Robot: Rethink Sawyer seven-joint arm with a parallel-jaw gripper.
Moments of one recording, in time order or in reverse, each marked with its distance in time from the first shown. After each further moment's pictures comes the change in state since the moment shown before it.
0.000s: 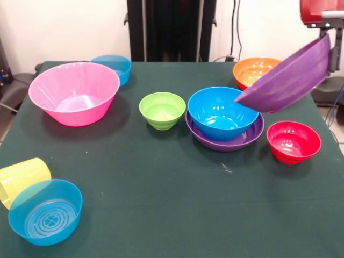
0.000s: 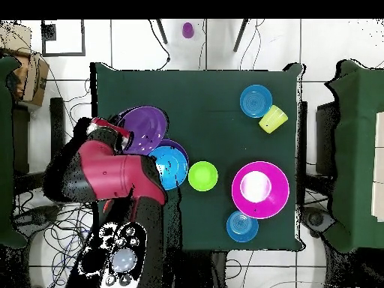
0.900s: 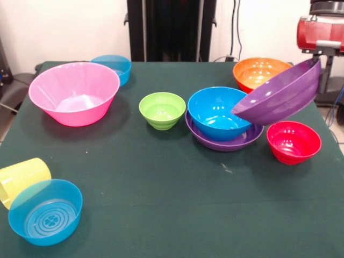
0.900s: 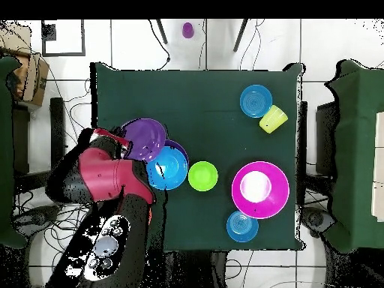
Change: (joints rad) arm 0.083 0.125 -0.079 -0.017 0.039 -0.016 0.000
